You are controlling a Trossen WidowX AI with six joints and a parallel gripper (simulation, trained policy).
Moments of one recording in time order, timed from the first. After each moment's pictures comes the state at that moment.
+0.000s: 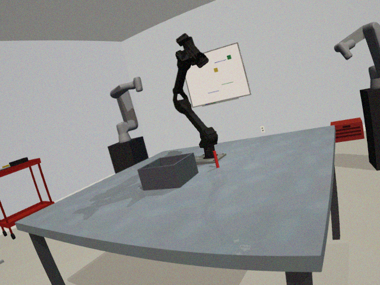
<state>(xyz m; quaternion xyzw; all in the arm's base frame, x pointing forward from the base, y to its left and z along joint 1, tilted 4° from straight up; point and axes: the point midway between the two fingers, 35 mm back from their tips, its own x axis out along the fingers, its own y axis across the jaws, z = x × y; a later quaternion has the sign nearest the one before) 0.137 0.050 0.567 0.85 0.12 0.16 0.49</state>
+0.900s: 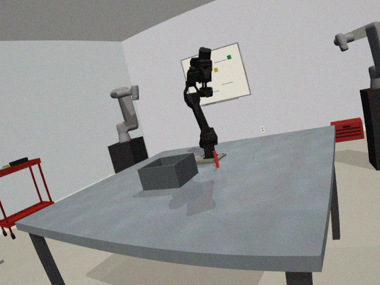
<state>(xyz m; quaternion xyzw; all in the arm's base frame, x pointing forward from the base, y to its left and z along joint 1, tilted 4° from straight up) 0.204 0.106 0.384 0.60 0.29 -0.07 0.74</state>
